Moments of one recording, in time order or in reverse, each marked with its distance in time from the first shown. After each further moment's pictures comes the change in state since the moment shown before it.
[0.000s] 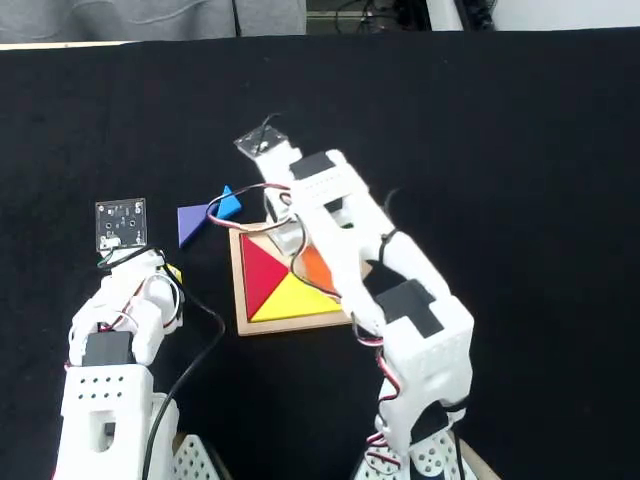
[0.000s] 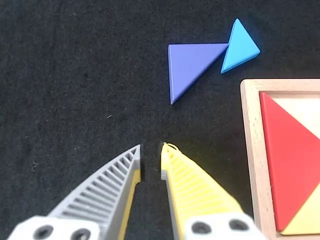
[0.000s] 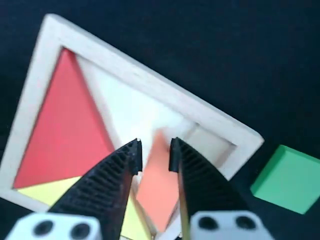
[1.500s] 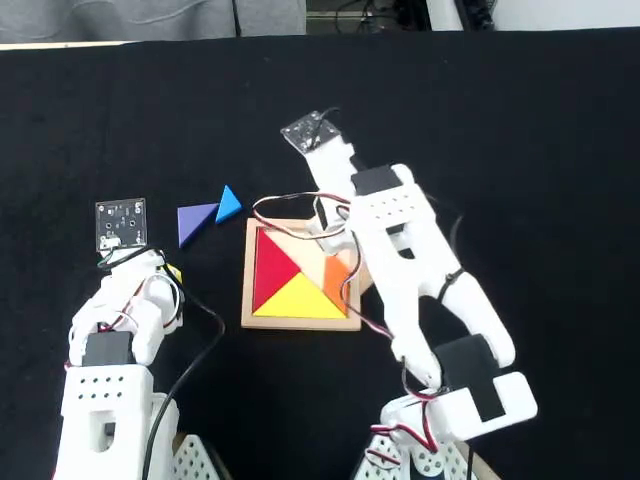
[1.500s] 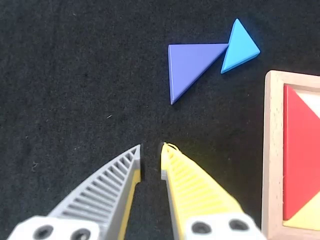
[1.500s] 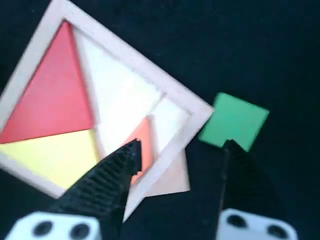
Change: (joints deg) left arm 0.0 0.0 0.0 0.0 0.0; right arm 11.1 -24.1 19.7 -5.7 5.5
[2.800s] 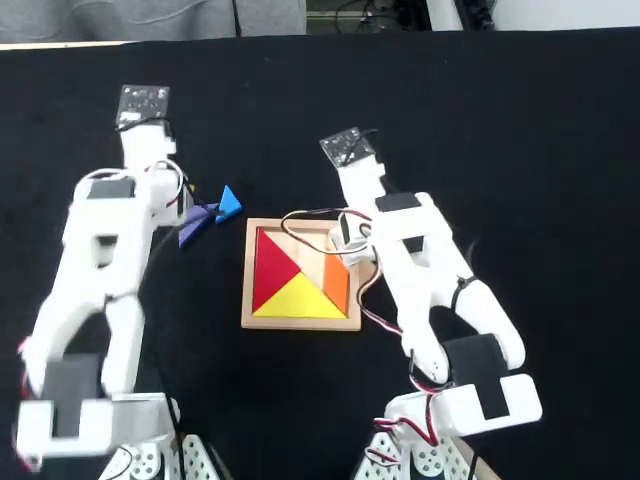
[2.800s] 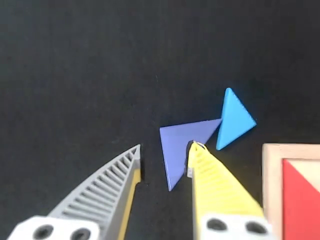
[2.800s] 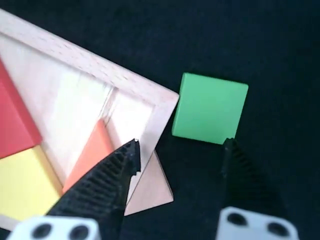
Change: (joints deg) left arm 1.2 59.3 -52.9 4.3 -6.7; right arm 4.4 -0.1 13.7 -14.7 -2.9
